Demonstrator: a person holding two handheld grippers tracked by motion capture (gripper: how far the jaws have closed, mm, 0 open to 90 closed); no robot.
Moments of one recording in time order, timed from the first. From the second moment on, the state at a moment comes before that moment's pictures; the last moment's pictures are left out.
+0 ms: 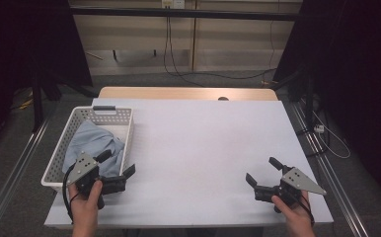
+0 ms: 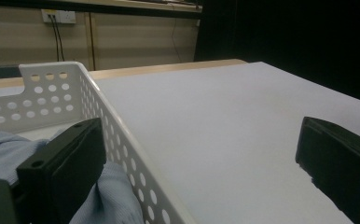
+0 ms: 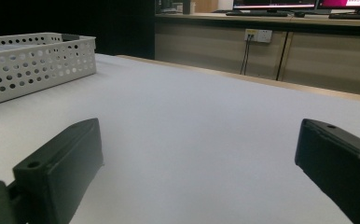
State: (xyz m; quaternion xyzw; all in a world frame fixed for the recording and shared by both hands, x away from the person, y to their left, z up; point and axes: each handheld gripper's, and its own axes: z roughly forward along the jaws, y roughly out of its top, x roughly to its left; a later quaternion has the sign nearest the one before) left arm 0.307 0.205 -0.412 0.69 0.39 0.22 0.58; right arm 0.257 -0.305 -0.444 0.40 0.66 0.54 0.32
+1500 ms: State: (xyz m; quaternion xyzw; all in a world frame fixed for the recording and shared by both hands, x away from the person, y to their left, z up) left arm 0.332 0.228 -0.371 0.69 0.44 0.23 0.52; right arm 0.253 -0.305 -0.443 0.40 0.67 0.55 0.32
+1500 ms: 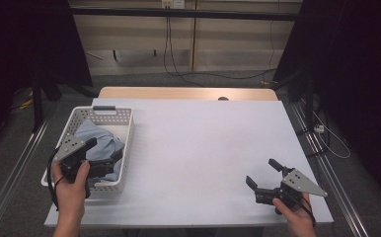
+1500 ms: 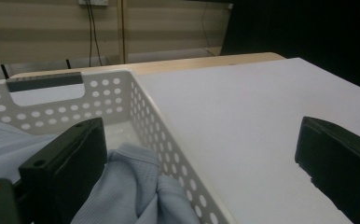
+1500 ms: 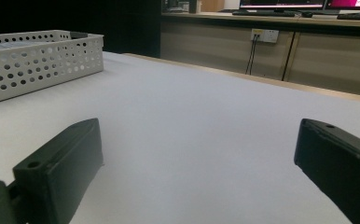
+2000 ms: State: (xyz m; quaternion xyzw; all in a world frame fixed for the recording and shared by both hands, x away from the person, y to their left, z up) left arm 0.353 0.239 -0.367 0.68 0.47 0.23 0.51; right arm 0.251 -0.306 -0.444 0.40 0.67 0.54 0.32
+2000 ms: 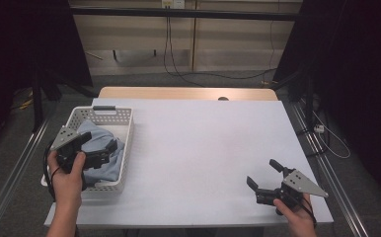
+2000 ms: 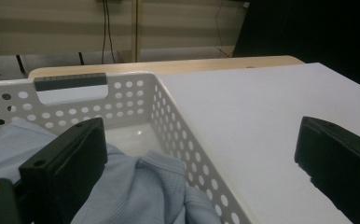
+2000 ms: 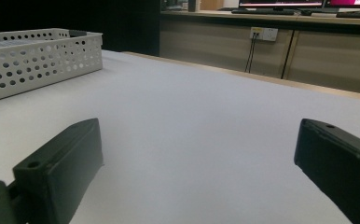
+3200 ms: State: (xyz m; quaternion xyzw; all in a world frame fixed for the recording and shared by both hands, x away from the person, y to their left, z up) left arm 0.410 0.257 -0.375 0.67 0.58 0.21 0.40; right arm 0.252 -0.306 -0.445 0.40 0.67 0.54 0.31
